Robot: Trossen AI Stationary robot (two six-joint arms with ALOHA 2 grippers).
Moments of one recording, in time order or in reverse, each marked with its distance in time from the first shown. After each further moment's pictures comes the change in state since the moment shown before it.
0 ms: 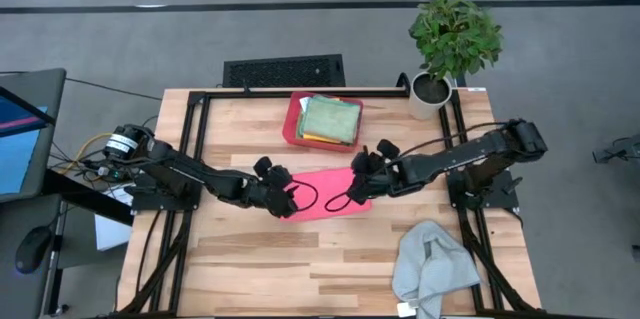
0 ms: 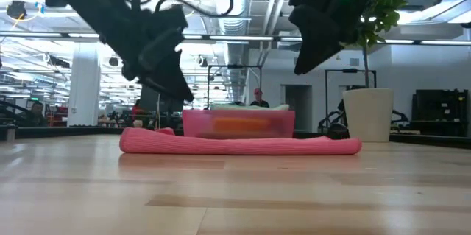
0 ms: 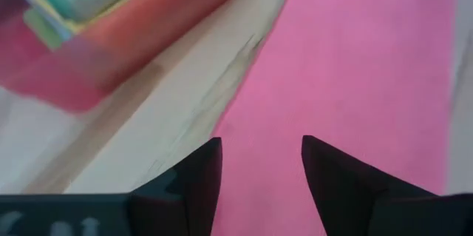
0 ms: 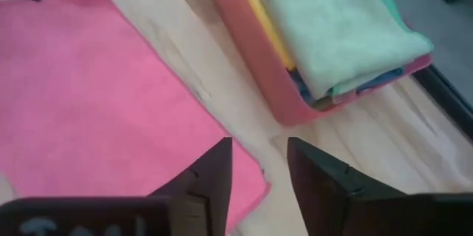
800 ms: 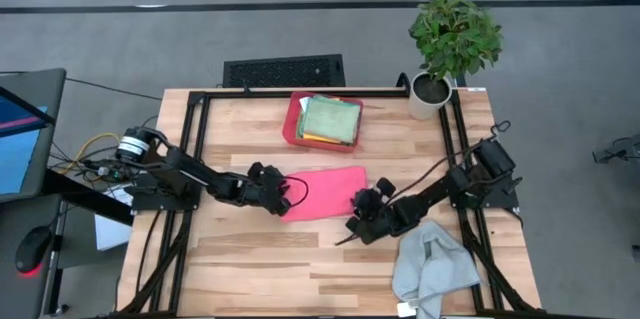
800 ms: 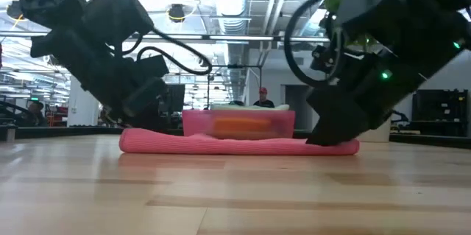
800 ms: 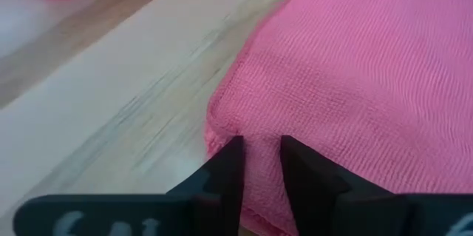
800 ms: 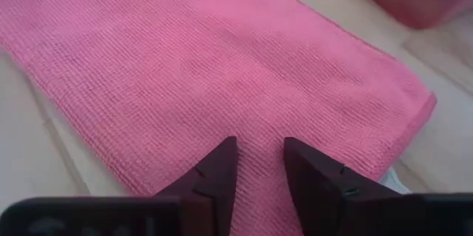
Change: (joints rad) left arm 0.040 0.103 -0.228 0.295 0.087 -0.154; right arm 0.229 0.319 -0.260 0.532 0.111 0.320
